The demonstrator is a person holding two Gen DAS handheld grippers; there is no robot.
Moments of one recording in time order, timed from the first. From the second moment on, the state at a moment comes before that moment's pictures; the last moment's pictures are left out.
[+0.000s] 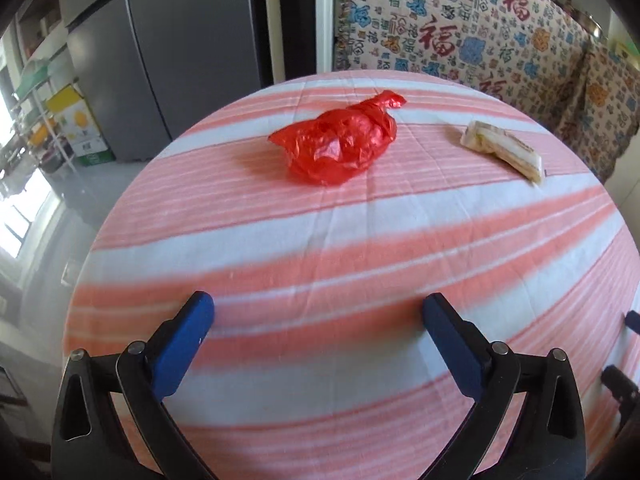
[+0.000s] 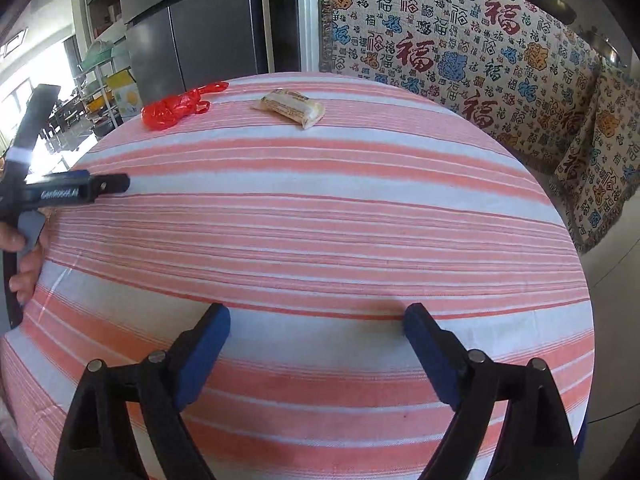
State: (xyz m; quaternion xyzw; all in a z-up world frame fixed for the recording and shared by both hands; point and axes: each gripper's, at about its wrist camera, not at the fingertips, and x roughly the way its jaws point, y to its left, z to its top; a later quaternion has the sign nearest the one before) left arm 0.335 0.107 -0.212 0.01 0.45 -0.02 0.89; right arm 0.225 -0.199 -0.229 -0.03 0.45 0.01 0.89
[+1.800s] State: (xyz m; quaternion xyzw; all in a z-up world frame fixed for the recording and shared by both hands) left arm 0.244 0.029 -0.214 0.04 0.45 -0.08 0.89; right arm 0.414 -0.193 -0.230 -0.08 0.54 0.08 0.83
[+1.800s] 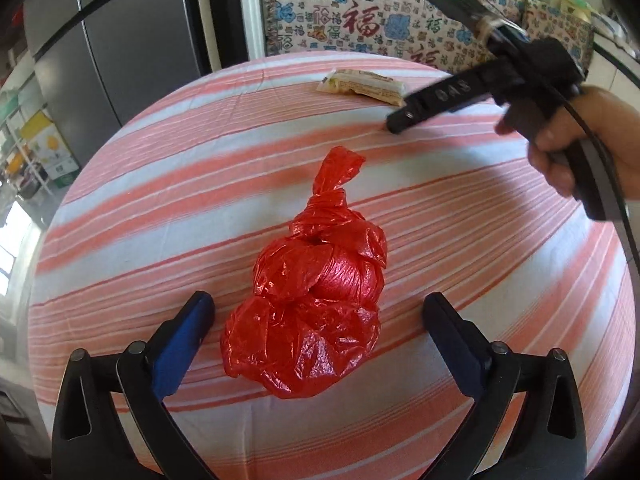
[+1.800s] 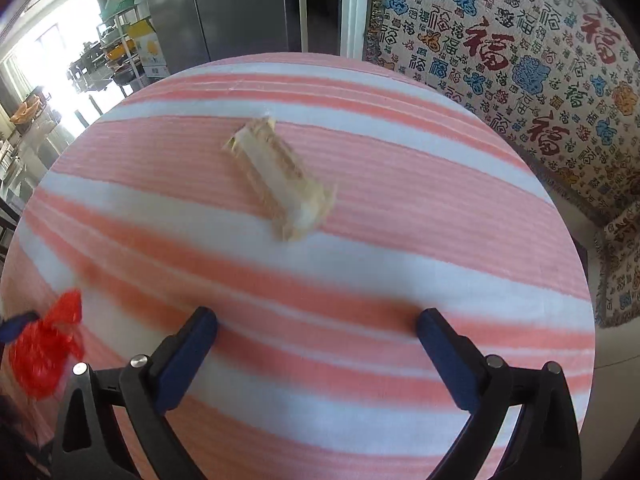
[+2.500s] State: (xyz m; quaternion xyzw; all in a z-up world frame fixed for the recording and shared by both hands) left arm 0.248 0.032 -0.214 0.04 0.45 -0.08 0.89; right arm 0.267 -0.211 -0.211 -0.03 0.56 0.00 0.83
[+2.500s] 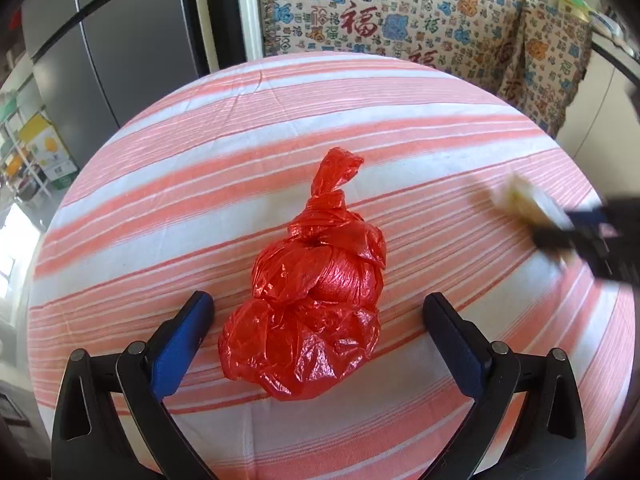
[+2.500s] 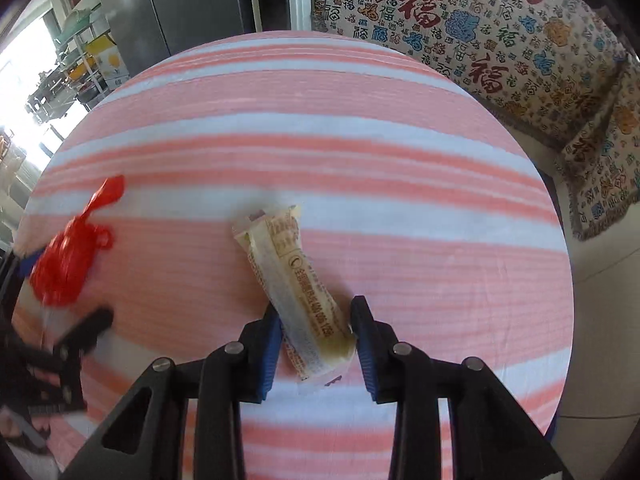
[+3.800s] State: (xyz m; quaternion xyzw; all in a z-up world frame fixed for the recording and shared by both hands) left arm 0.218 0.002 -0.140 0.01 0.46 -0.20 0.87; right arm 0.213 -0.222 -0.156 -0.01 0.58 0.07 0.81
